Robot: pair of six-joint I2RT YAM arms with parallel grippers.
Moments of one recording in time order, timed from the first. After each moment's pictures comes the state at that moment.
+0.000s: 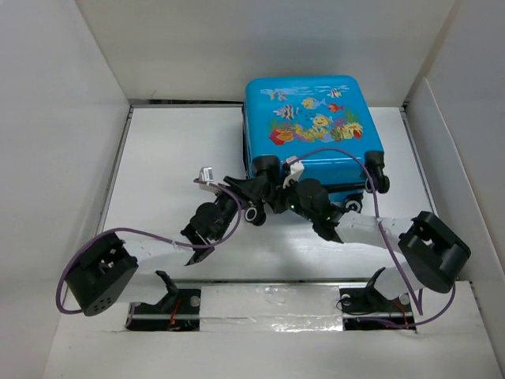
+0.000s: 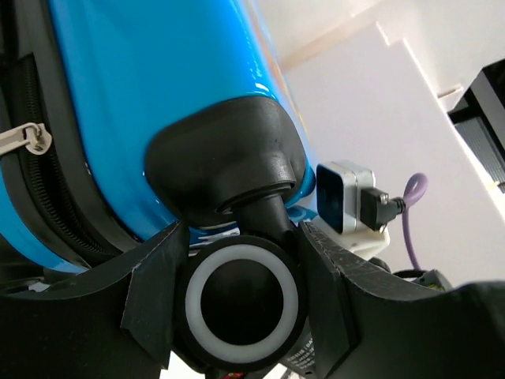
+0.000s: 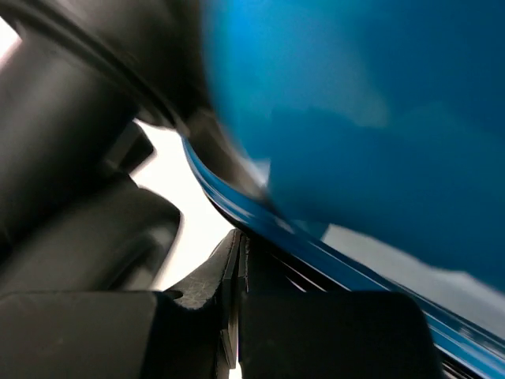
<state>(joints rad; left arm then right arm) -0.85 1.24 0.37 0.99 -0.36 -1.09 0.81 1.46 0.67 0.57 -0.01 0.40</state>
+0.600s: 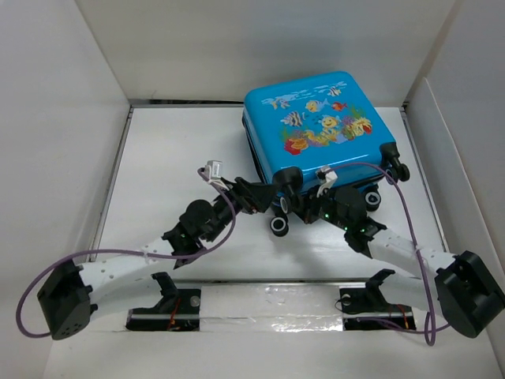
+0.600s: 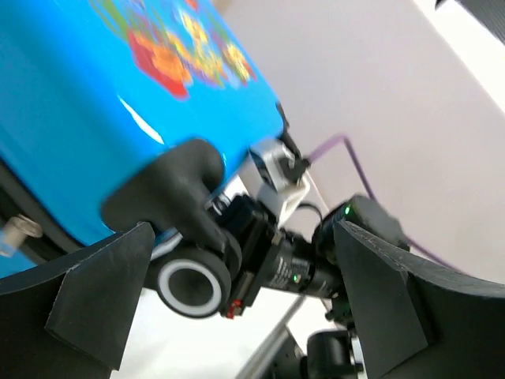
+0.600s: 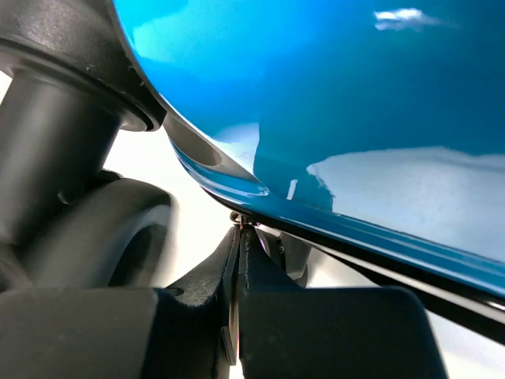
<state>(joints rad) -0.97 1.02 0.51 0.62 -0.22 -0.85 0.60 1.11 0.41 0.45 -0.27 0.43</state>
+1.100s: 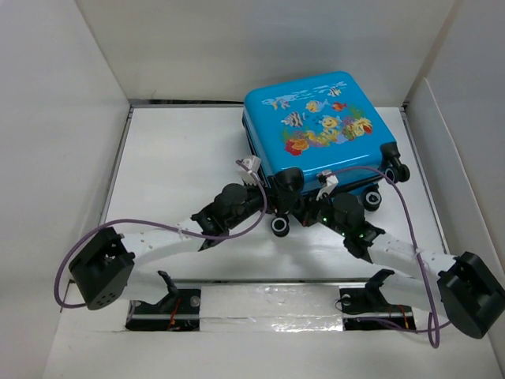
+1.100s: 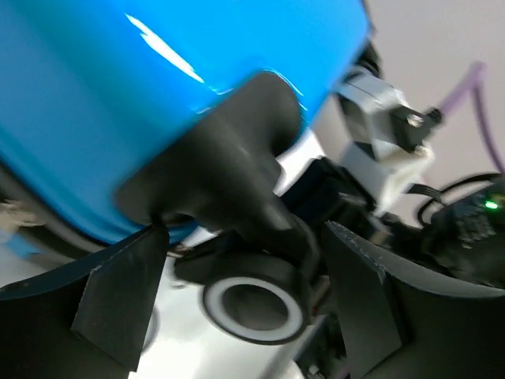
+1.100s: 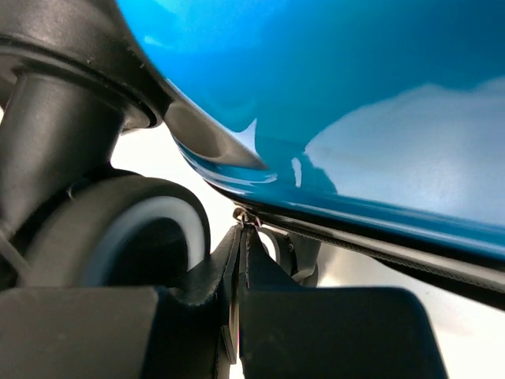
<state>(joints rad) -0.93 1.28 0.67 0.47 -0.11 -0.76 0.64 1.07 0.38 0.46 -0.20 0.50</state>
